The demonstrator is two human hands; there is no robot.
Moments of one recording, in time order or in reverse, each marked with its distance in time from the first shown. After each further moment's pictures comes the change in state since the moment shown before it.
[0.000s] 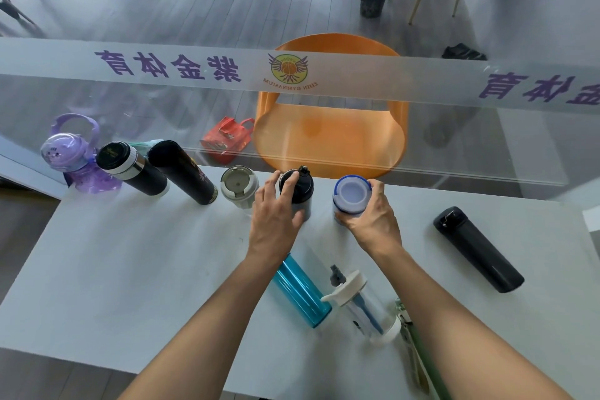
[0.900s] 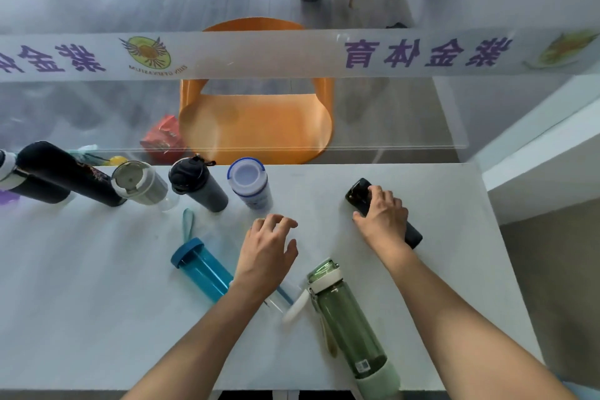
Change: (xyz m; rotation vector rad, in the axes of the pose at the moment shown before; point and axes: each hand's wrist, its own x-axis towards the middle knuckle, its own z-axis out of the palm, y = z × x) left_hand -0.084 0.136 0.088 0.063 -0.214 0.218; right_hand 0.011 0.179 -0.123 -0.486 0.012 0.176
